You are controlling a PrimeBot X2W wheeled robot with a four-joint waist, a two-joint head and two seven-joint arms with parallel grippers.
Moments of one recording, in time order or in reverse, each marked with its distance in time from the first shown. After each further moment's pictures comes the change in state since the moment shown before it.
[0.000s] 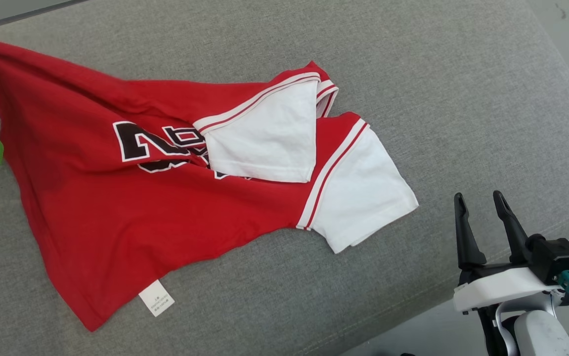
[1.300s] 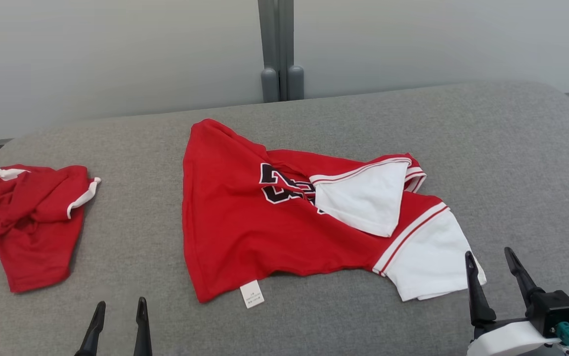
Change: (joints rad) left arm 1.053 -0.514 0.318 -0.599 0.392 0.023 -0.204; right arm 0.180 0.001 -0.049 -0.029 -0.147 0.000 0.000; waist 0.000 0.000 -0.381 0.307
